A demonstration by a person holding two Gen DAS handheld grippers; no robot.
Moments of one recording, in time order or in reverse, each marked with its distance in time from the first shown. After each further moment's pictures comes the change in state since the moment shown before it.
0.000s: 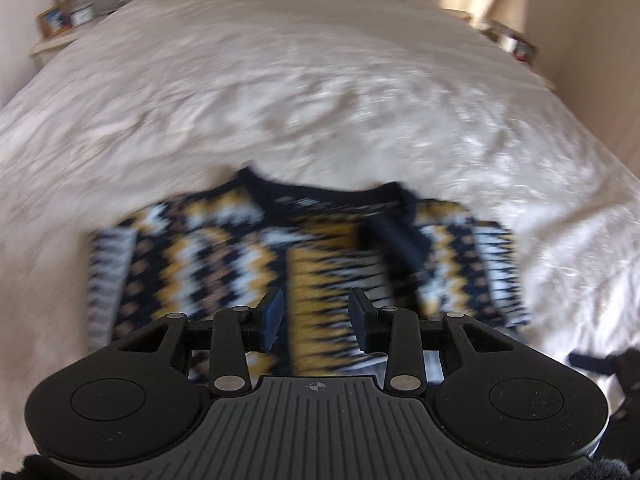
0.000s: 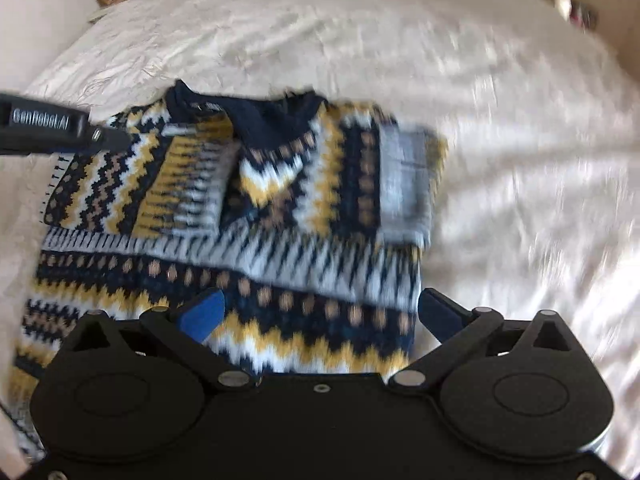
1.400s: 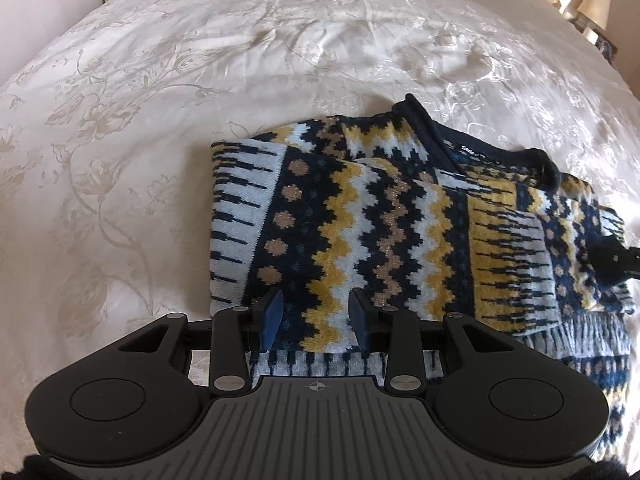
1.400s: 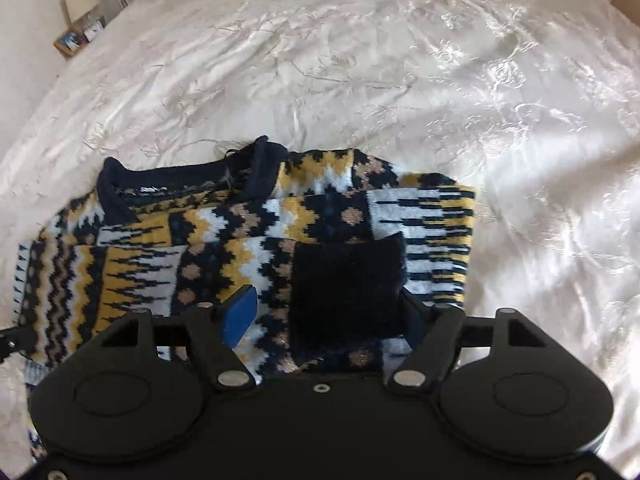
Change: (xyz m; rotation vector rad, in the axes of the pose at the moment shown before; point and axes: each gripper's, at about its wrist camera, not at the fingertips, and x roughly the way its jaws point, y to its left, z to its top) left arm 0.034 0.097 -0.024 -0.105 0.134 0.131; right arm 0.091 -0.055 0.064 0.228 0.033 0.104
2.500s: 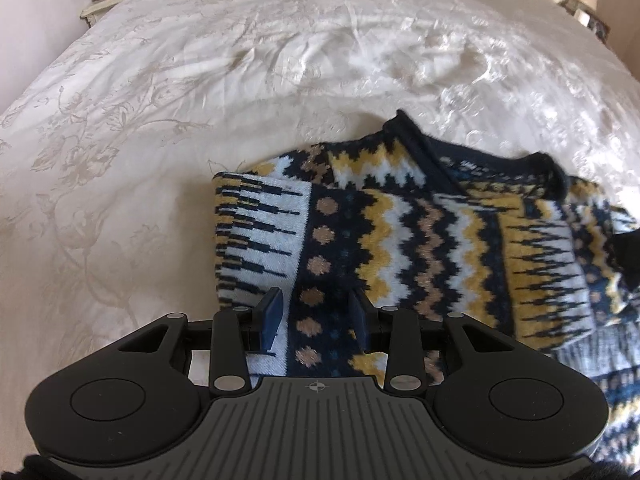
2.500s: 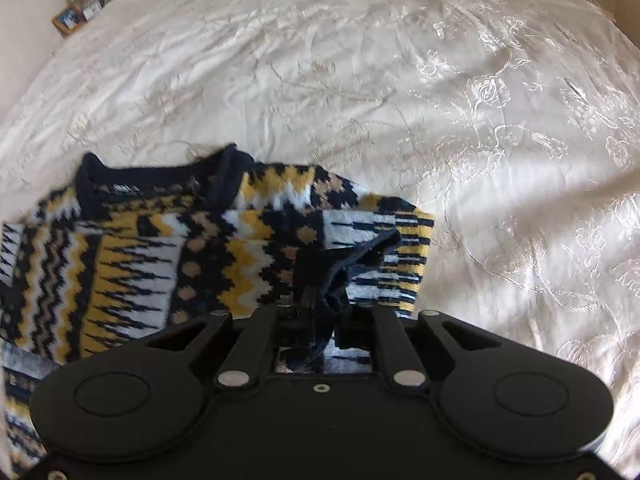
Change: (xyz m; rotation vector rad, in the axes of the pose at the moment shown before) left arm 0.024 -0.014 0.025 0.078 -0.007 0.037; right arm -0.002 -0.018 0.018 -0.085 0.029 -0.074
